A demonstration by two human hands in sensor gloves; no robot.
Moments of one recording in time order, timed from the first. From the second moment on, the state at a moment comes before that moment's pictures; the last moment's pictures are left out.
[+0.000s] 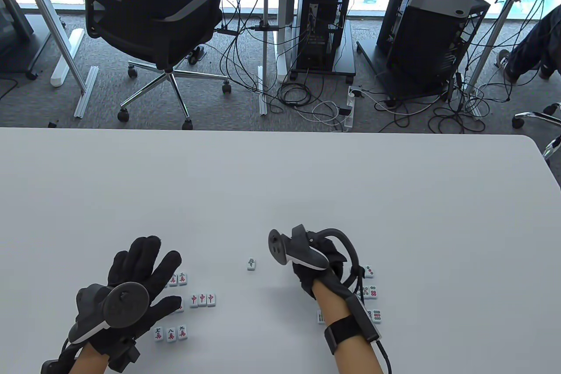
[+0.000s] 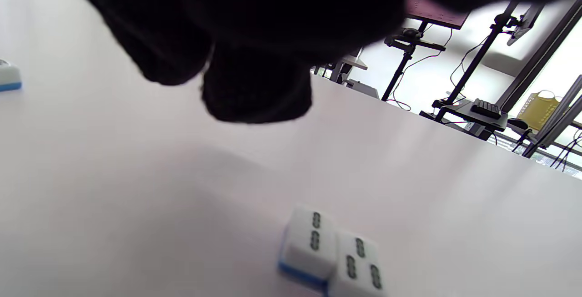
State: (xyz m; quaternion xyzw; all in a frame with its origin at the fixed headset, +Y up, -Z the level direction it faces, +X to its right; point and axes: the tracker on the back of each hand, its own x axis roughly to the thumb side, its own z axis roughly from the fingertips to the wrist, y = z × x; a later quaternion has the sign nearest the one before) left_hand -0.278 -0.706 -0.224 0.02 -0.13 0.11 0.98; right_hand 0.055 -0.723 -0.351 -0.14 -0.06 -0.98 0.16
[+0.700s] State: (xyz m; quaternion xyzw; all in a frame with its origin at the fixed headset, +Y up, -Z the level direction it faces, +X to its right) left_hand -0.279 -0.707 -0.226 0.01 -0.13 0.11 0.99; right_hand 0.087 -0.767 -0.354 -0.12 -0.11 -0.96 0.23
